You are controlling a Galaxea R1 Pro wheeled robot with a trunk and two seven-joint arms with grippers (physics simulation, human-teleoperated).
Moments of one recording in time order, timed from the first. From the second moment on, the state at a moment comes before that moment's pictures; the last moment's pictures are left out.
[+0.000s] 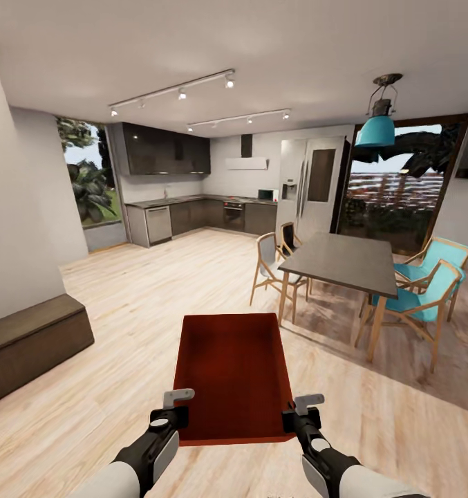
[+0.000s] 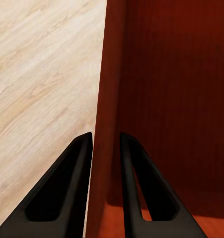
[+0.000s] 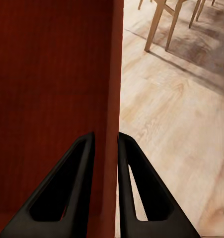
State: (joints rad) left arm -0.60 -0.14 -0.02 -0.30 0.07 0.04 0.26; right arm -0.65 0.09 0.08 -0.06 0.07 -0.36 -0.13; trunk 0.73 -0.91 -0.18
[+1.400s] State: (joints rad) left arm -0.60 -0.15 -0.02 -0.30 0.07 0.04 0.26; right arm -0.65 0.09 0.08 -0.05 0.07 -0.36 -0.13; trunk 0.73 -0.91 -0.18
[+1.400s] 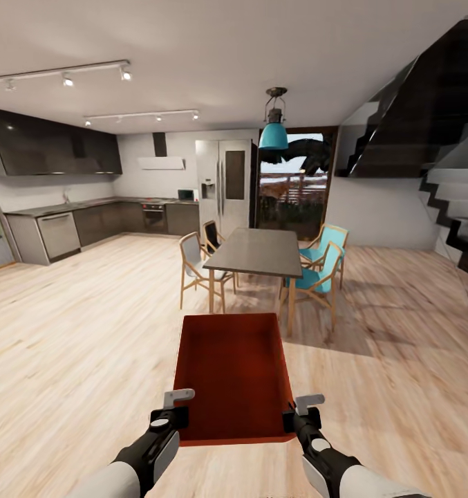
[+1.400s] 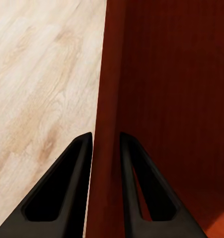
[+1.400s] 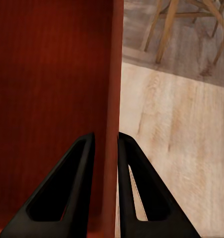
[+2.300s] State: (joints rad) left arm -0.60 -0.15 -0.02 -0.30 0.07 0.04 0.26; right arm -0.65 0.09 0.08 -0.06 0.07 -0.36 -0.13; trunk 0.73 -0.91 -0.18
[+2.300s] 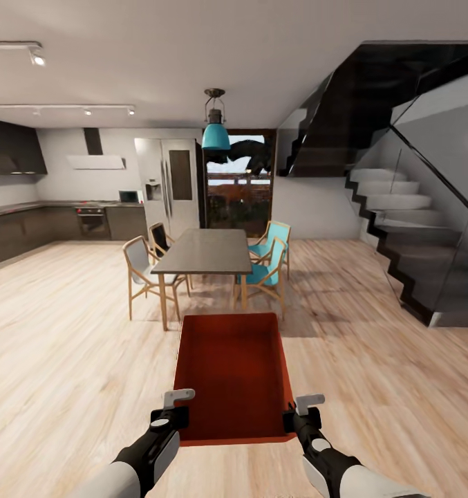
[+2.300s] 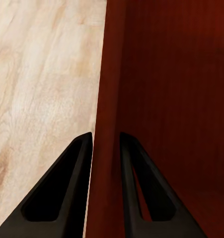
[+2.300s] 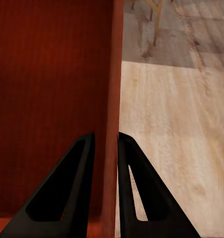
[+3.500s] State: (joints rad) left arm -0.60 -0.15 -0.02 -0.30 0.07 0.04 0.26; right arm -0.65 0.09 0.08 -0.06 0.07 -0.36 -0.13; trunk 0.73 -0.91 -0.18
